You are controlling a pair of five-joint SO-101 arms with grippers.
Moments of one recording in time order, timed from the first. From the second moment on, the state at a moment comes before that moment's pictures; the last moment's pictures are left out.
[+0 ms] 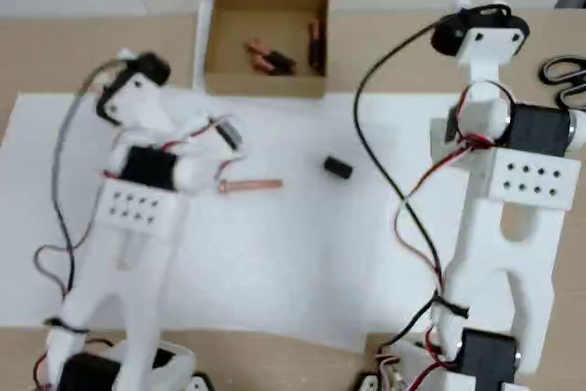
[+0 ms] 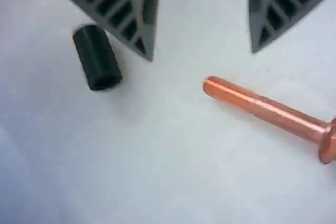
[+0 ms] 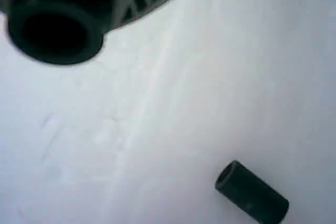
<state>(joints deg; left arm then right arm) 9.9 -19.9 23.6 69.2 61.8 6.7 -13.8 -10.2 95.6 11.0</state>
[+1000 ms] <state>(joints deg) 11.7 -2.7 28.5 55.5 82.6 6.7 -13.8 -10.2 95.6 10.9</state>
